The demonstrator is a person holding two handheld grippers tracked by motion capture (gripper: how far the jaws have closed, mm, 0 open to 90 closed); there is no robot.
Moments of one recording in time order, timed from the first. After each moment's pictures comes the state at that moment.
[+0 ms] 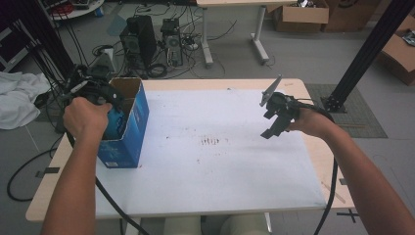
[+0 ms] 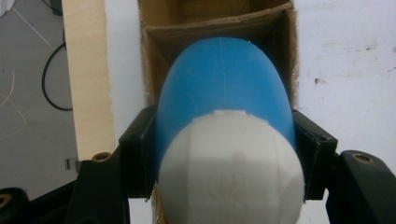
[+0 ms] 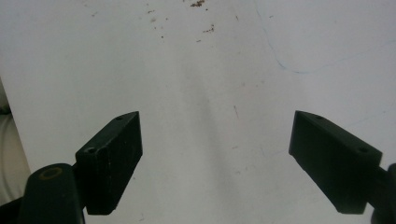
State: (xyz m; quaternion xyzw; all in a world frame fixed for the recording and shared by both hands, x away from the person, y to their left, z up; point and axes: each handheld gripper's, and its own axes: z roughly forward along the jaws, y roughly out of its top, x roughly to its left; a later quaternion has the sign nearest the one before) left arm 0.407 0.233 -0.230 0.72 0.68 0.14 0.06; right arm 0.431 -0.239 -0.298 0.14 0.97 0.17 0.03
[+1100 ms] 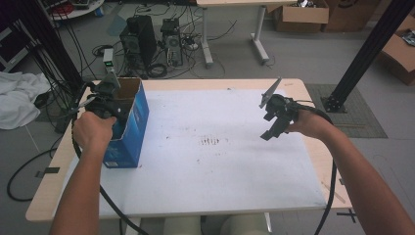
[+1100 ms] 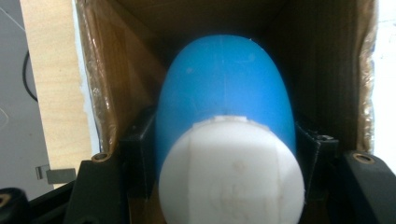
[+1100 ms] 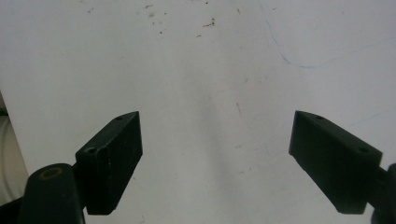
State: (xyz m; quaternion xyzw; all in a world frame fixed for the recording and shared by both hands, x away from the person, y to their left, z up) left arm 0.412 0.242 -0.279 0.73 0.68 0.11 0.05; right arm 0.433 -0.240 -0.307 0.15 0.97 0.17 0.02
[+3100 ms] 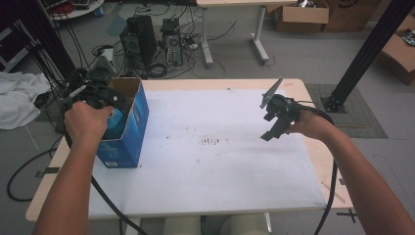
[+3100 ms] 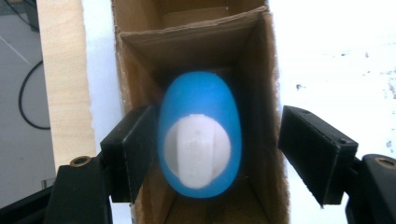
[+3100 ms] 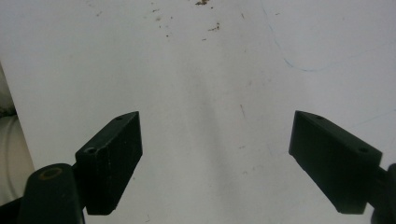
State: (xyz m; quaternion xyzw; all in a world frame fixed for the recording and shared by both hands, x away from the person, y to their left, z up) left arm 0.398 0.235 -0.228 0.73 0.66 0.13 0.11; right arm 0.427 -0.240 -0.301 0.15 0.97 0.18 0.03
